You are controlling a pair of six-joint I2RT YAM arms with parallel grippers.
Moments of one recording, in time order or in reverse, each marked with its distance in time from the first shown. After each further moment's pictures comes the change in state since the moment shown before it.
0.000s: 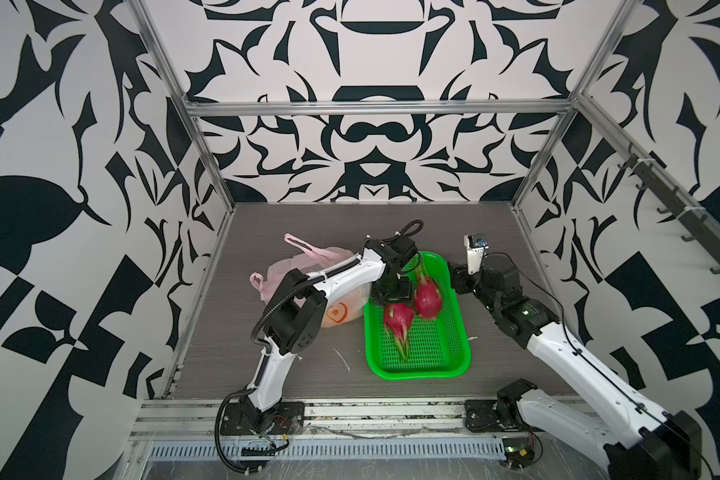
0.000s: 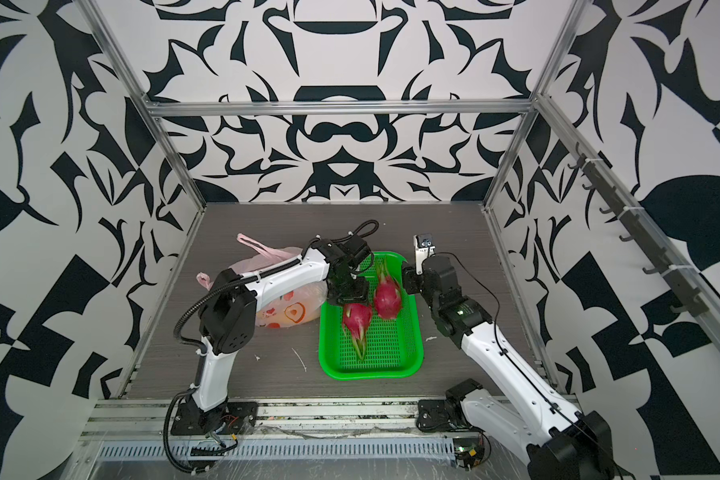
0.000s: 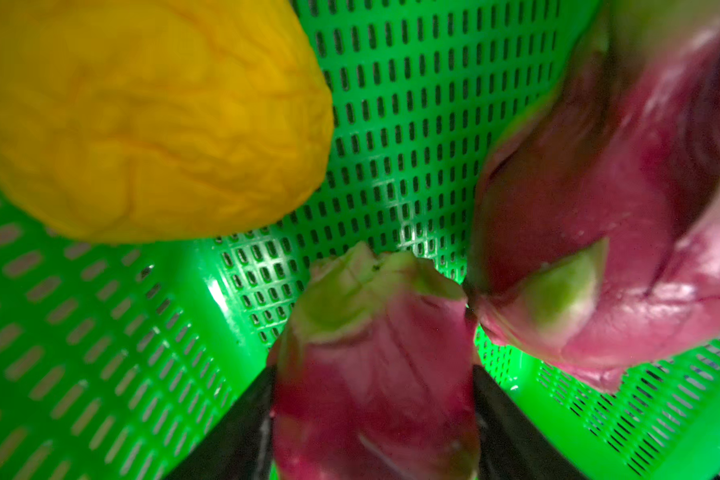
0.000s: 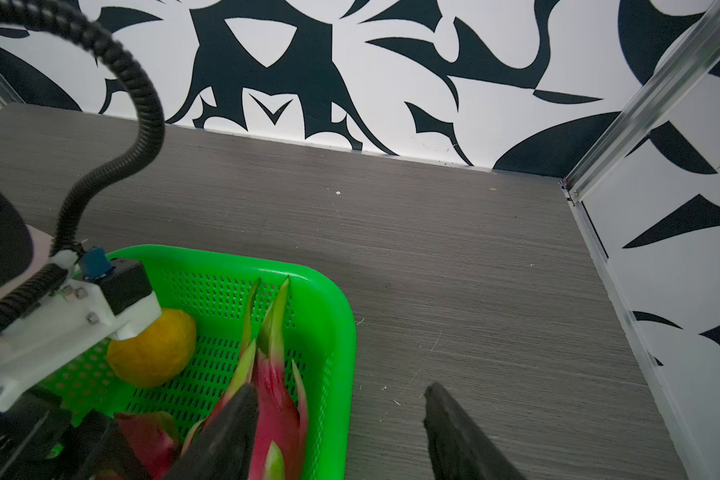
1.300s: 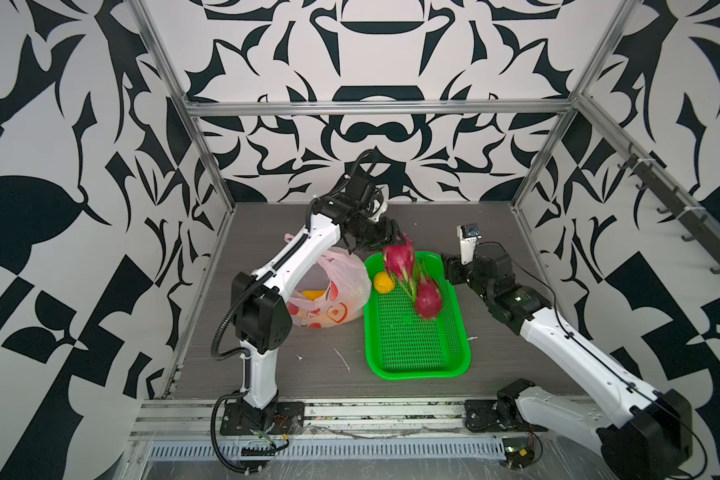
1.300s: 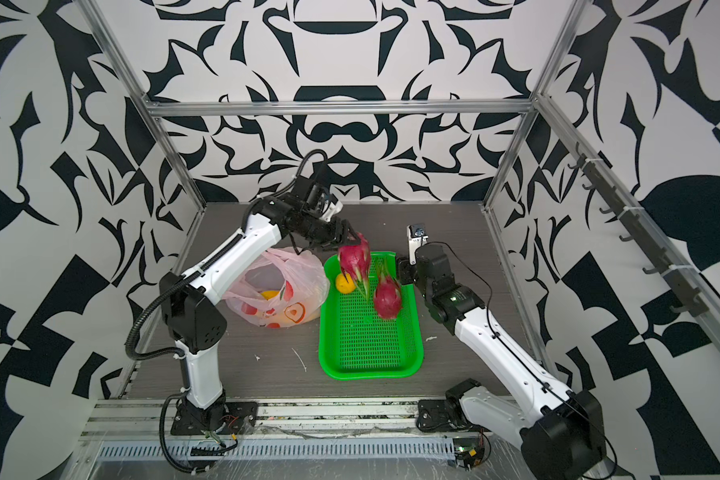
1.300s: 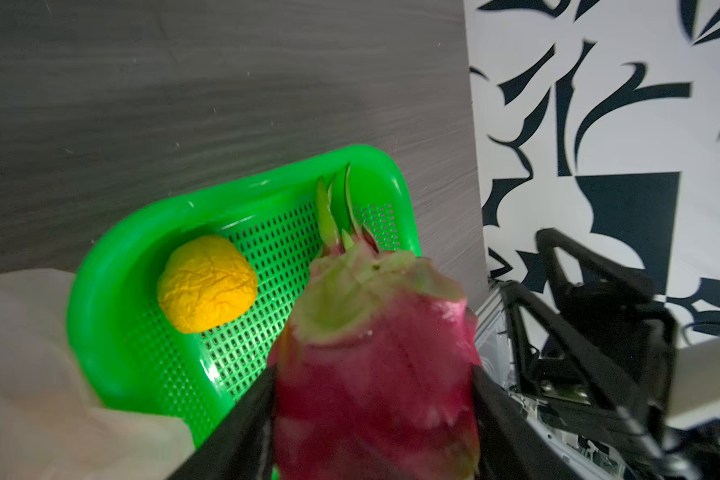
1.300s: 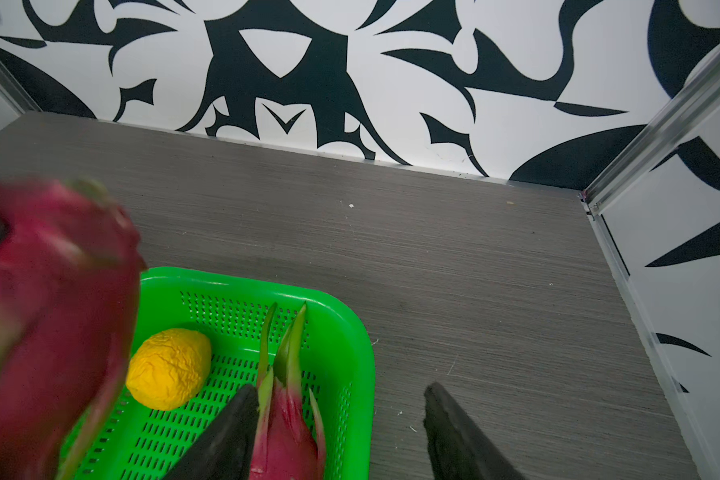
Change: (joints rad) left arm 0.243 -0.135 0.225 0.043 0.309 0.147; right arm 0.014 0.097 0.097 -0.002 -0.009 0.006
